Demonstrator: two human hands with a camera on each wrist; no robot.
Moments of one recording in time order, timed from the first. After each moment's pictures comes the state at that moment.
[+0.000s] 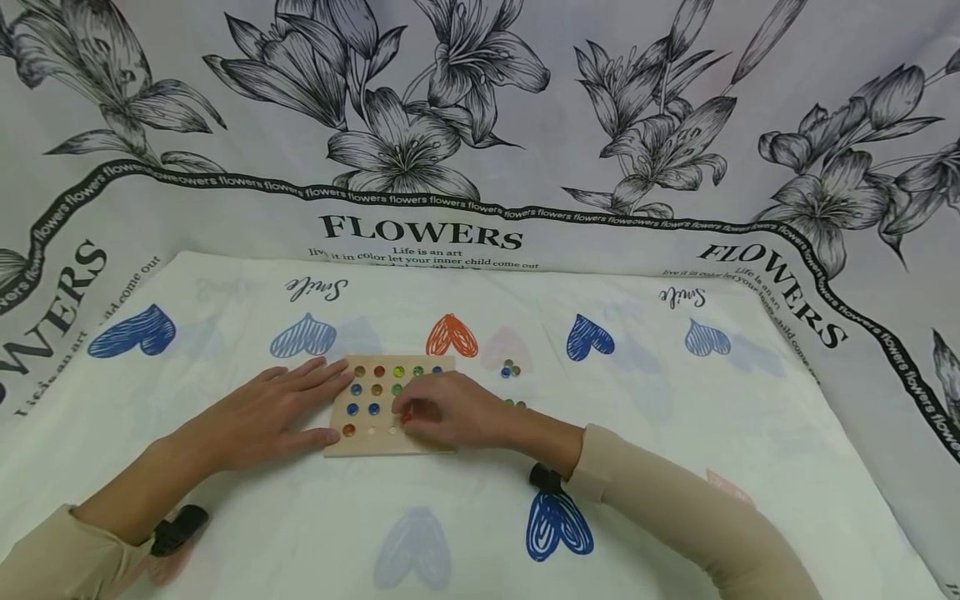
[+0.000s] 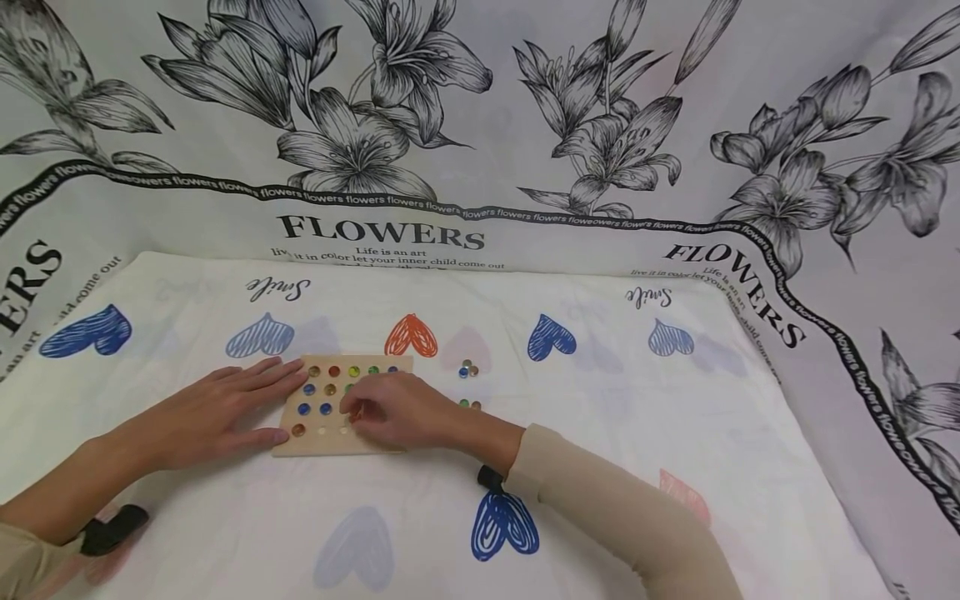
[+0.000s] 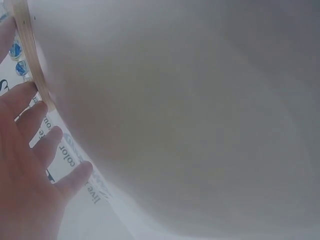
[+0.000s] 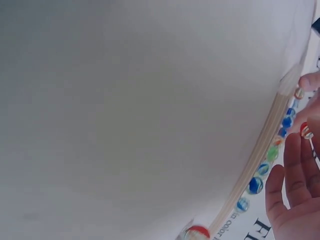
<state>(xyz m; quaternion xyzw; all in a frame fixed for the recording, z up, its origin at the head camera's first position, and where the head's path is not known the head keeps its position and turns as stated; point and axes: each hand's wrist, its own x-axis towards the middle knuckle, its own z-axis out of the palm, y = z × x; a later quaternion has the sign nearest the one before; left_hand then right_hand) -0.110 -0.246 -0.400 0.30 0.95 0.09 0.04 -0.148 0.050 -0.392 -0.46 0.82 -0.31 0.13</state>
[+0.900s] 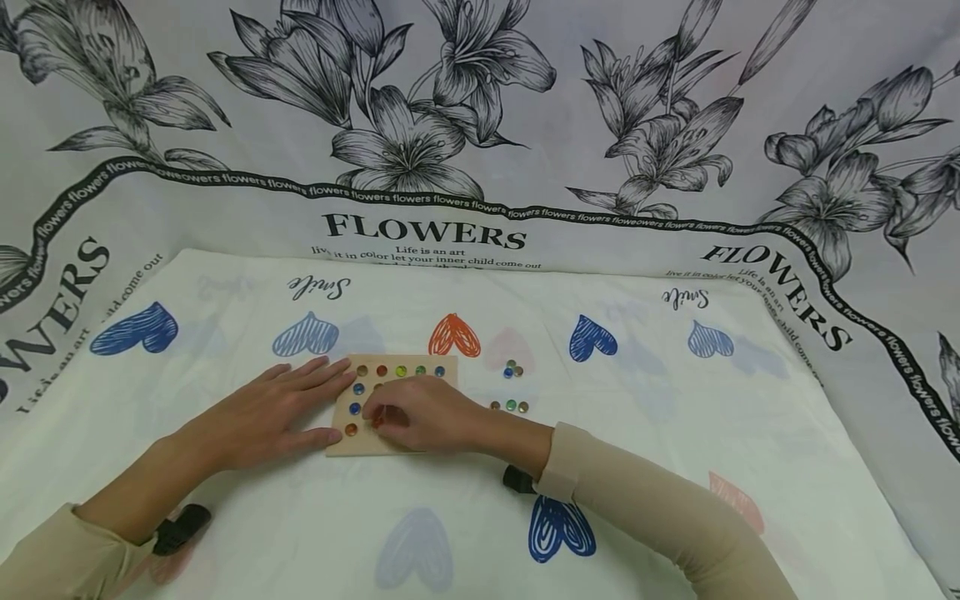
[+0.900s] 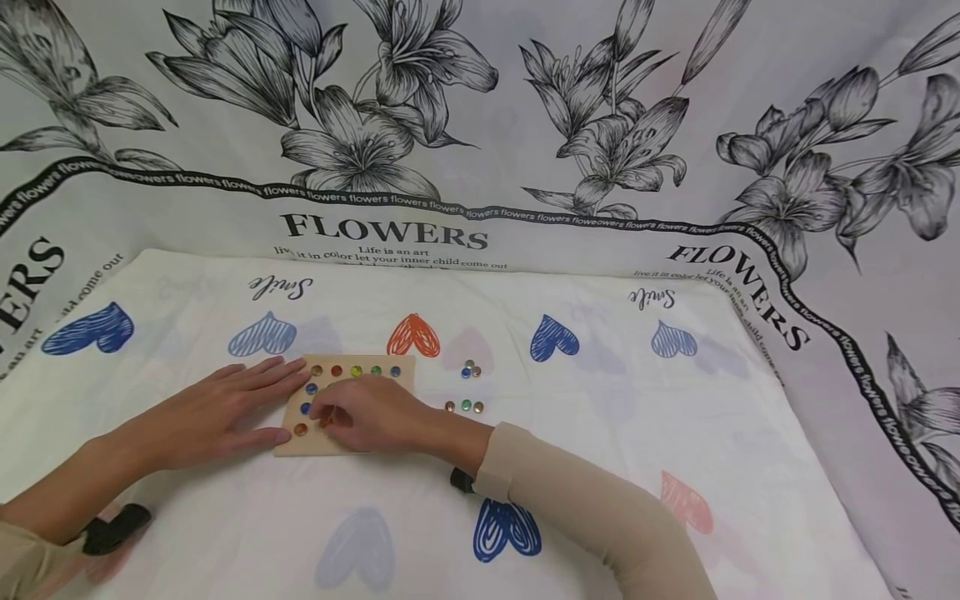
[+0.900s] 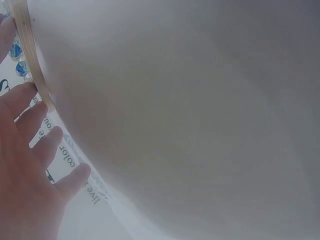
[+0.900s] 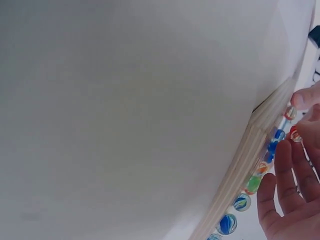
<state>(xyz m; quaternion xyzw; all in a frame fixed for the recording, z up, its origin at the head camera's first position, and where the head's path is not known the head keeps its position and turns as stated) -0.110 -0.247 -0.402 0.30 0.95 0.10 0.04 -0.145 0.013 -0.391 -0.48 0.83 -0.26 0.11</state>
